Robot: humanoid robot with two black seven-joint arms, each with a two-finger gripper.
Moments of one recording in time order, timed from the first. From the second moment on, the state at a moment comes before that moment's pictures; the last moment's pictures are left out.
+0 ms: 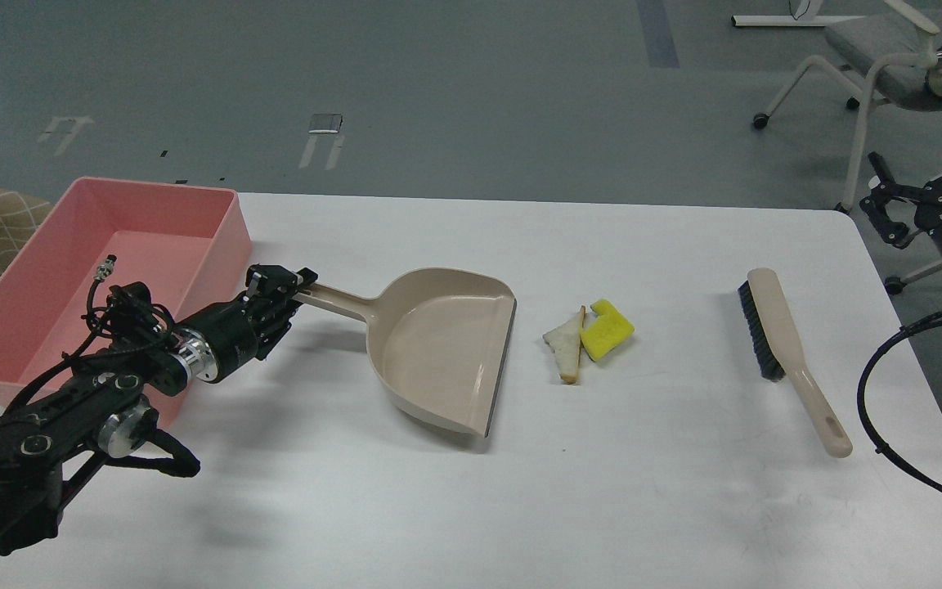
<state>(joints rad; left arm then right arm) -0.37 0.52 -0.81 -1.05 0.80 -0.21 -0.18 0.44 -0.27 1.74 0.93 -0.50 0.49 -0.12</state>
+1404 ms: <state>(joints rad) -0.38 0.56 -0.83 -1.23 0.87 -0.04 -0.22 0.19 -0.93 1.15 1.41 -1.32 0.49 -0.08</state>
